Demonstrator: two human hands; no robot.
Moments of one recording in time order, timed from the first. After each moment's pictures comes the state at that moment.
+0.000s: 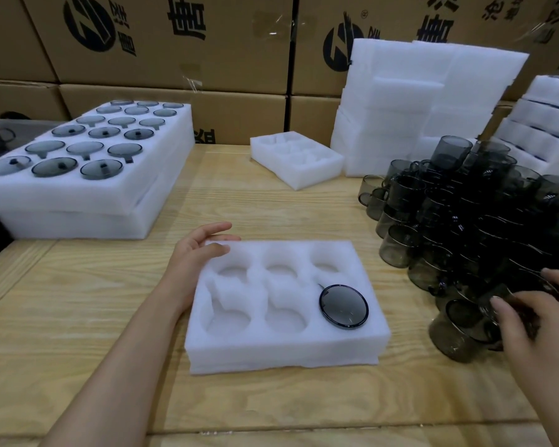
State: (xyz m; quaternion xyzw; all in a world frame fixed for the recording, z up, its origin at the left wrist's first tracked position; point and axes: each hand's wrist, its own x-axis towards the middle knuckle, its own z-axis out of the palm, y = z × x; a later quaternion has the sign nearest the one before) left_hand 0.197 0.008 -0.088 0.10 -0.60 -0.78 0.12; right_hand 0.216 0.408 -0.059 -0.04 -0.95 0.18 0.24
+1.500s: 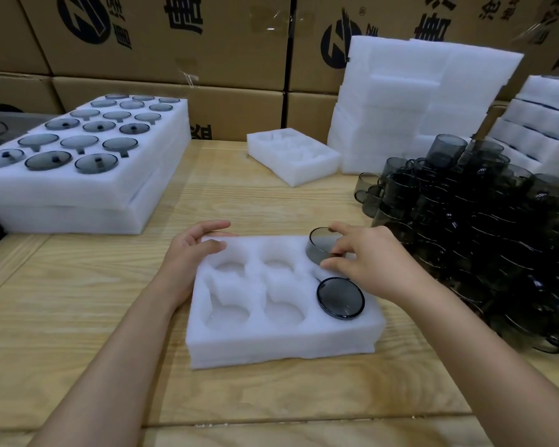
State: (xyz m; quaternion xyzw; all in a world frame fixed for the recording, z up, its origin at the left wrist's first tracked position) left_hand 0.203 0.013 -0.082 0.10 -0.61 -0.77 0.11; right_hand 0.151 0.274 -0.019 0.29 -0.94 0.20 0.00
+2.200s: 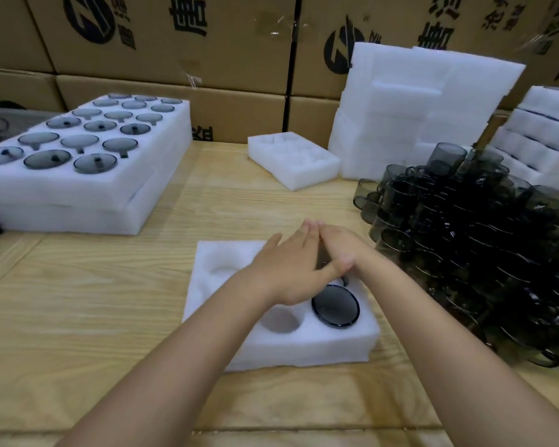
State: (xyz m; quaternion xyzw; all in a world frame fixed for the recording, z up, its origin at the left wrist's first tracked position) left_hand 0.180 0.132 -0.037 -0.07 -0.98 -0.17 -0.07; right_hand 0.091 0.233 -0.046 0.14 -0.94 0.28 -0.14
